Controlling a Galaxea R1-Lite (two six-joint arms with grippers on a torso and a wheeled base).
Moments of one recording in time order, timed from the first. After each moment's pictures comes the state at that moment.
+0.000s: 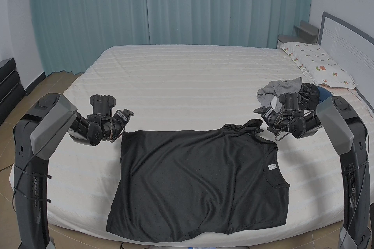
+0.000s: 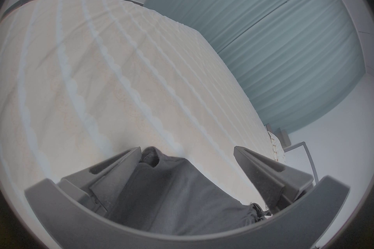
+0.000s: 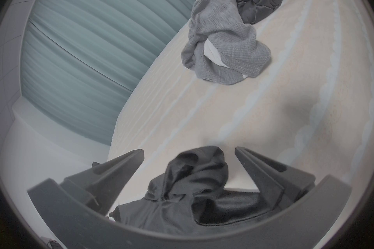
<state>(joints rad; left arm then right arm) -0.11 2.46 -1.44 -0.47 0.00 -0.95 0.09 2.59 -1.67 -0.42 0.12 0.87</state>
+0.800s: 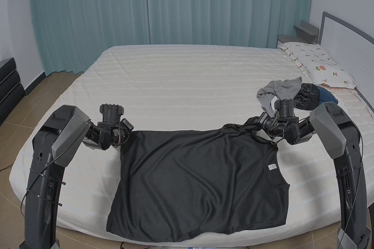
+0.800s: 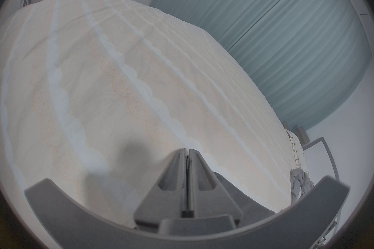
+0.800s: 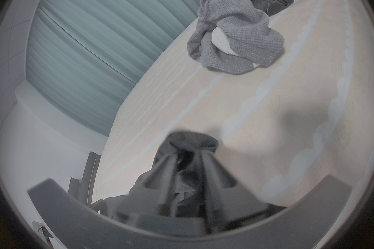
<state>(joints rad) -0.12 2.66 -1.67 -0.39 0.09 -0.89 0.11 2.67 -1.69 -0.50 0.13 0.79</state>
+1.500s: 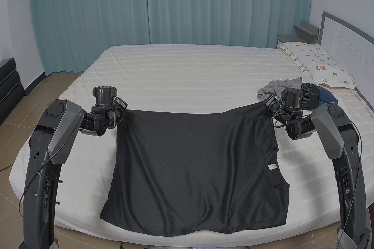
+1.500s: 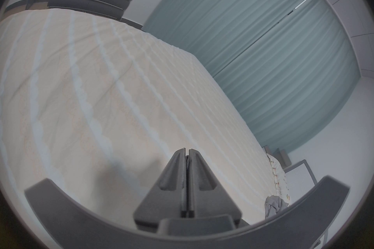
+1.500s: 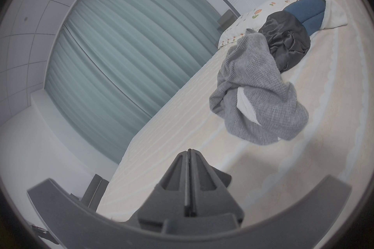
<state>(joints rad) -0.08 2.65 -1.84 -0.41 0.12 -0.94 0.07 2.71 -1.83 -0.71 0.03 0.79</state>
